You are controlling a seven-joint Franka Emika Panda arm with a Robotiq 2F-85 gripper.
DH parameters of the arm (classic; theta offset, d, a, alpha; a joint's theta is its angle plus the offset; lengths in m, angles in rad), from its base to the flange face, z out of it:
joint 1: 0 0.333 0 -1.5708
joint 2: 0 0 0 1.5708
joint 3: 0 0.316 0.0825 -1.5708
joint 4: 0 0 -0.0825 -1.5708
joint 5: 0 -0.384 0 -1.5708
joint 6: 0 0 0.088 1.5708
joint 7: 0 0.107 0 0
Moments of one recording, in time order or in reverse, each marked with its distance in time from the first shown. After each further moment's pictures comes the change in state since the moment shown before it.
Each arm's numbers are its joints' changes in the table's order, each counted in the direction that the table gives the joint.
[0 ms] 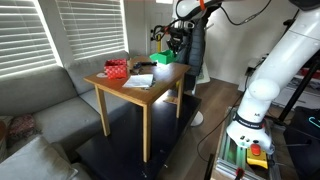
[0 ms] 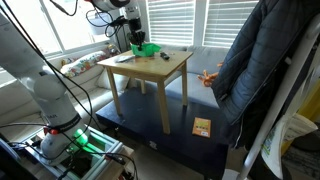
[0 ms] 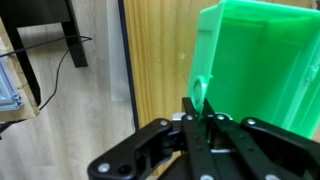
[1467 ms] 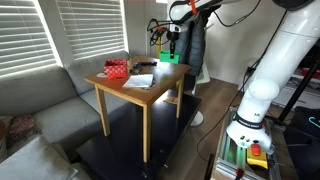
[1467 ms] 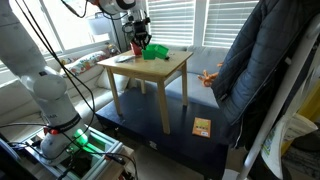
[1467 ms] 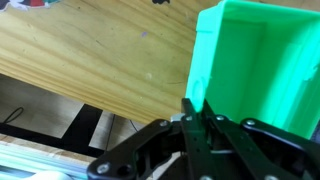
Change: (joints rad) arm -0.007 0.114 0.014 -0.087 0.050 -0.016 1.081
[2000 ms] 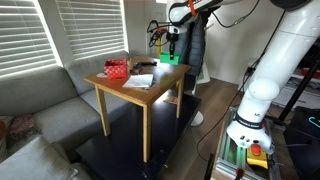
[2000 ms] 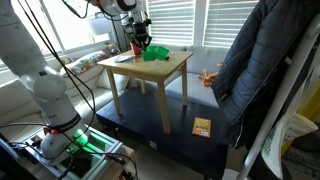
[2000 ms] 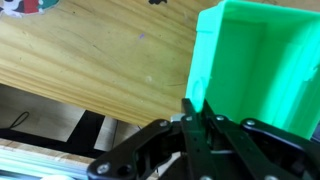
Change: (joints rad) arm 0.001 0.018 -0.001 -0.001 0.001 0.003 0.047
